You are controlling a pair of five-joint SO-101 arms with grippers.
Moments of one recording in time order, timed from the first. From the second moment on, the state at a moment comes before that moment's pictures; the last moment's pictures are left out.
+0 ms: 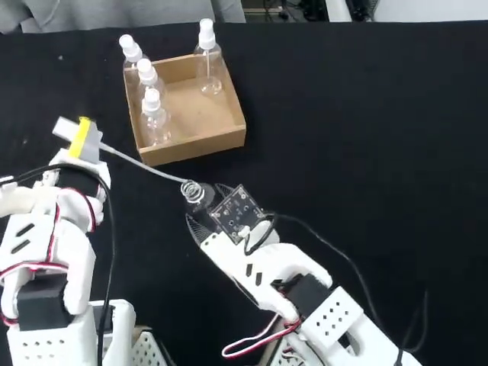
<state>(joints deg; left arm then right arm) -9.8 -79.4 46.7 51.5 52.8 -41.5 -76.2 86.6 24.5 3.9</state>
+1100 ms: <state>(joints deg) -4.0 -91.8 56.8 48.1 47.9 -41.6 -76.2 86.7 23.1 6.8</state>
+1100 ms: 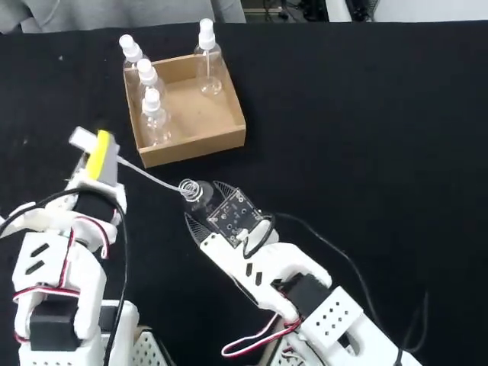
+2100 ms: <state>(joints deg) 6.6 -91.5 65.2 47.3 33.8 -41.8 -76.2 87.8 23.1 7.0</state>
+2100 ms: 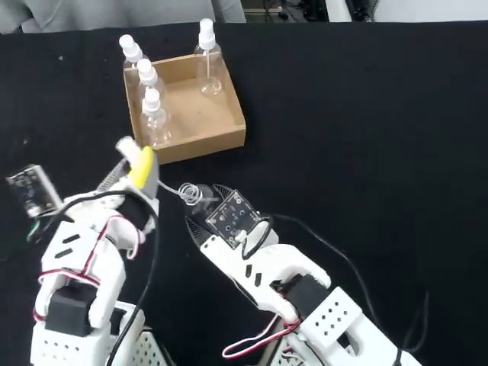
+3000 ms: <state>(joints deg) 11.1 -90.9 65.4 52.3 23.3 -41.7 -76.2 87.8 23.1 6.8</state>
